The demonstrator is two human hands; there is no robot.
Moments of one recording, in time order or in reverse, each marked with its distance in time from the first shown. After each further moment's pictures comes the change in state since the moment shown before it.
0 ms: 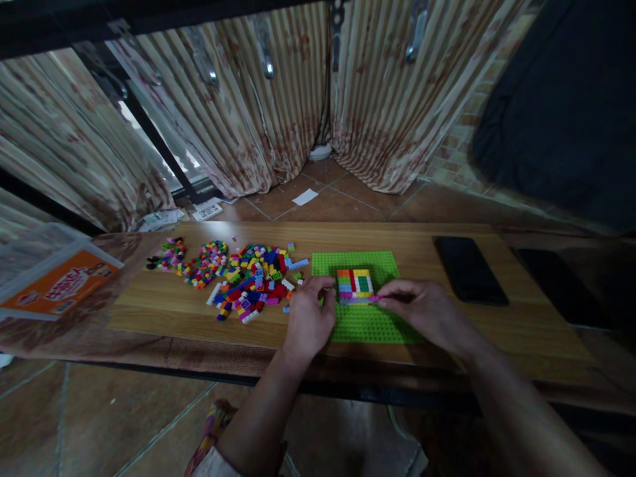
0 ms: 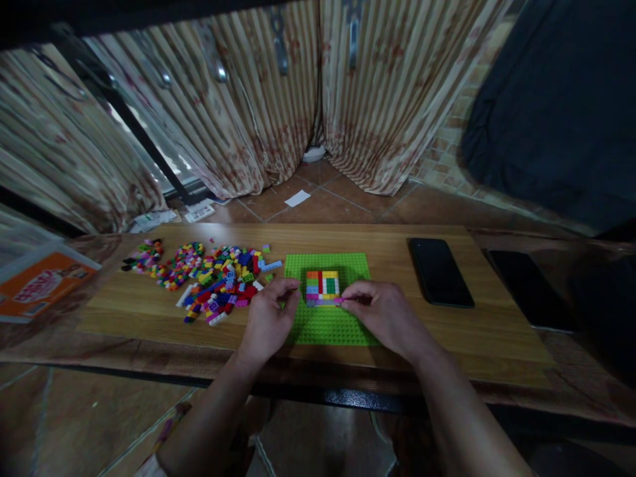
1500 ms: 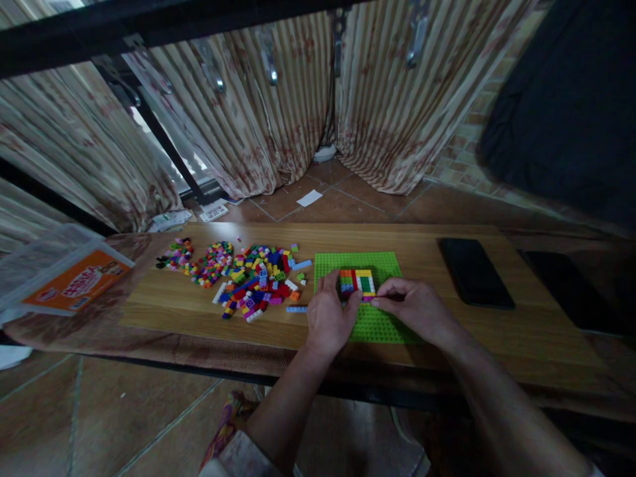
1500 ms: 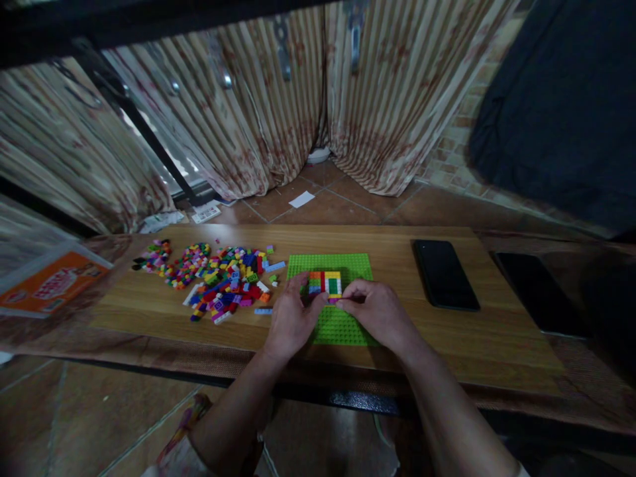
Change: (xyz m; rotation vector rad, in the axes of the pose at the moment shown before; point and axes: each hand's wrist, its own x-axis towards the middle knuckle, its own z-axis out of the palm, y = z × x) left_hand 0.000 0.018 0.025 0.105 -0.028 -0.169; right_hand 0.012 0.006 0.014 0.103 0.043 -0.006
